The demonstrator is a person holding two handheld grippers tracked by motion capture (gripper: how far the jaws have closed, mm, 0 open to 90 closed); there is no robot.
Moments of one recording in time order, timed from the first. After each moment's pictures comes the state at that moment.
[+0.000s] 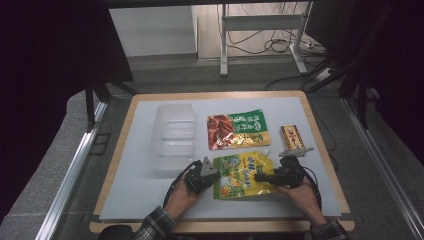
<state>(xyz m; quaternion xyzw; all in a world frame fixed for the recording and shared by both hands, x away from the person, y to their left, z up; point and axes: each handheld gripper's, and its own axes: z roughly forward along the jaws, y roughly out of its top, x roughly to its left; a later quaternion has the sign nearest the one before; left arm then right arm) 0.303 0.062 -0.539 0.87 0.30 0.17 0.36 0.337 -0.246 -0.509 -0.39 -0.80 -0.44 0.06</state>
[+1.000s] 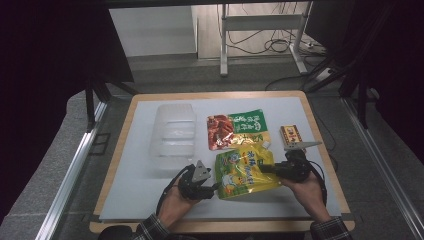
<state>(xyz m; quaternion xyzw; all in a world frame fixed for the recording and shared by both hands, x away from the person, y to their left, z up) 0.277 0.077 -0.524 0.85 0.30 0.17 0.39 0.334 -0.250 -0.472 -0.37 -0.81 -0.45 0.02</state>
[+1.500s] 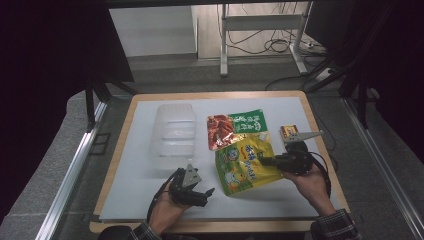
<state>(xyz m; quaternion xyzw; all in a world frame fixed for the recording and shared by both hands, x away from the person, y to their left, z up) 0.261 0.098 -0.522 0.84 0.33 0.18 0.39 0.337 -0.242 -0.434 -0.34 -0.83 -0.44 -0.01</state>
